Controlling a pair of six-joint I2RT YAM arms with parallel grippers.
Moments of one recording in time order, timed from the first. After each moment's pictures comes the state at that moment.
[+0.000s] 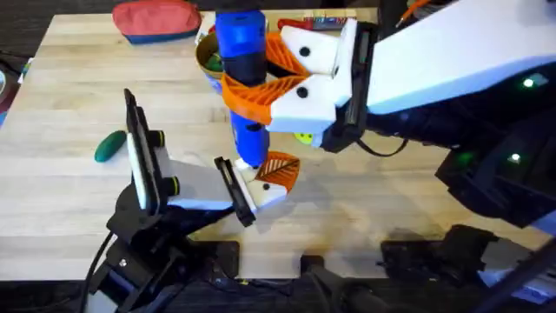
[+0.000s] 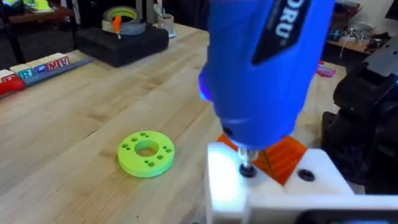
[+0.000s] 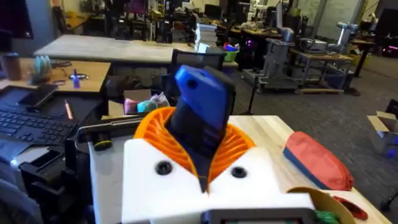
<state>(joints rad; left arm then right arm) -0.53 0.01 0.01 -0.05 0.59 -0.08 0.82 1.04 0.68 0.54 -0.52 -0.05</state>
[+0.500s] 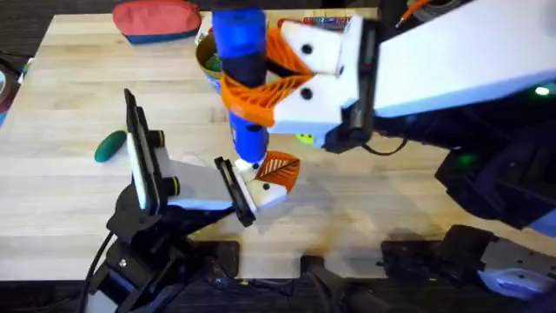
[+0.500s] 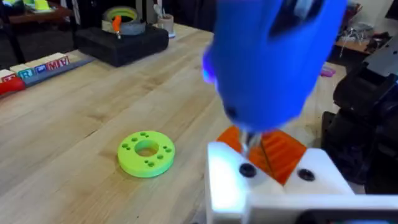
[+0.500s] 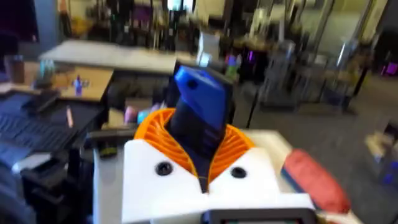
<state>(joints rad) -0.53 0.01 0.01 -0.05 0.59 -0.08 0.82 1.03 0.66 0.63 -0.53 -0.05</state>
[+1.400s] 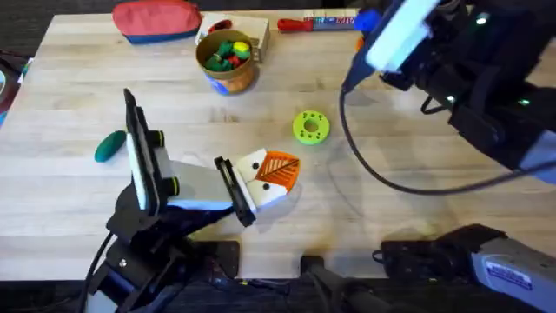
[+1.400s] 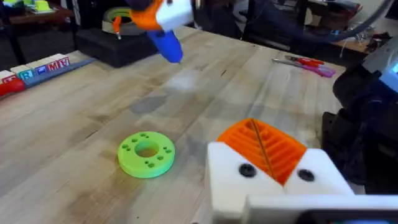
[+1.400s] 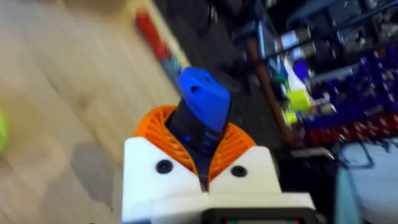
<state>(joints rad) -0.53 0.01 0.01 -0.05 0.59 -0.08 0.31 1.14 0.66 0.17 0.06 -0.97</state>
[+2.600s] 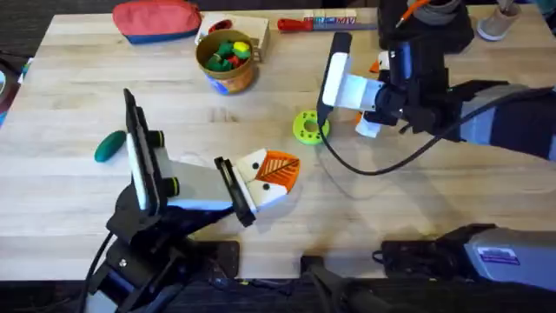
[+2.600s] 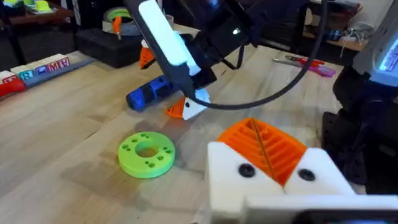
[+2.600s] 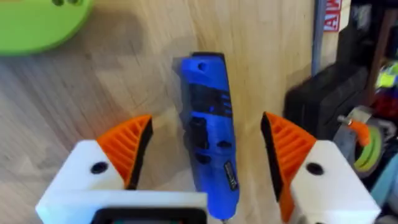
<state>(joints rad) -0.53 0.01 0.01 -0.05 0.59 -0.08 0.32 1.47 0.68 -0.06 0.21 -1.08</state>
